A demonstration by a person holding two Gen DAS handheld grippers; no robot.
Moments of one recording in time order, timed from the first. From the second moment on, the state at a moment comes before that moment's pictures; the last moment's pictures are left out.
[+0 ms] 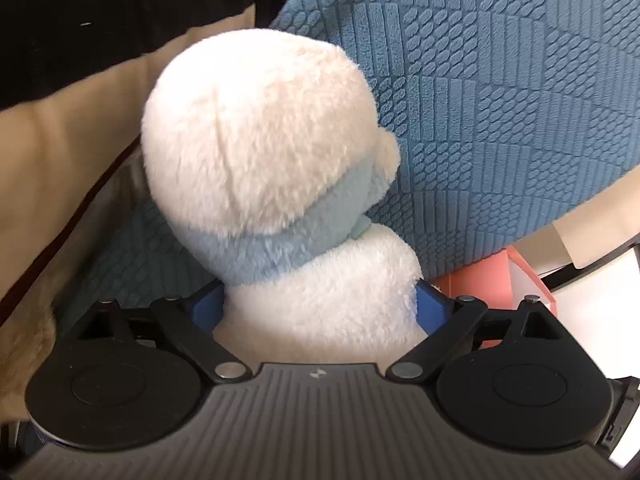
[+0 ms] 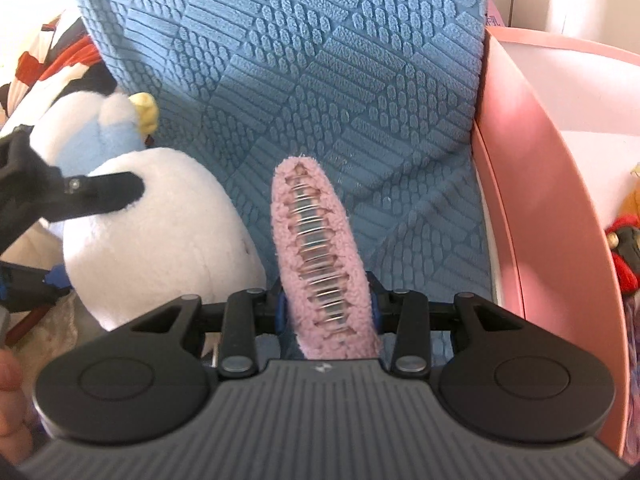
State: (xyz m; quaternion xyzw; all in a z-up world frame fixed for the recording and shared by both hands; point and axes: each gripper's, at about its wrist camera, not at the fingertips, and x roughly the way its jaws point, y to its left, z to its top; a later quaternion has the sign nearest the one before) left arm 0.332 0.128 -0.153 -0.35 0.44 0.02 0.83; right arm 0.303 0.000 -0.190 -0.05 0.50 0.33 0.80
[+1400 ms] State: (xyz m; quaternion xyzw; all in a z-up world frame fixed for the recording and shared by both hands) left arm 0.275 0.085 -0.198 -0.40 0.54 -0.01 0.74; right arm 0.248 -0.076 -0.153 -0.08 0.54 0.30 0.78
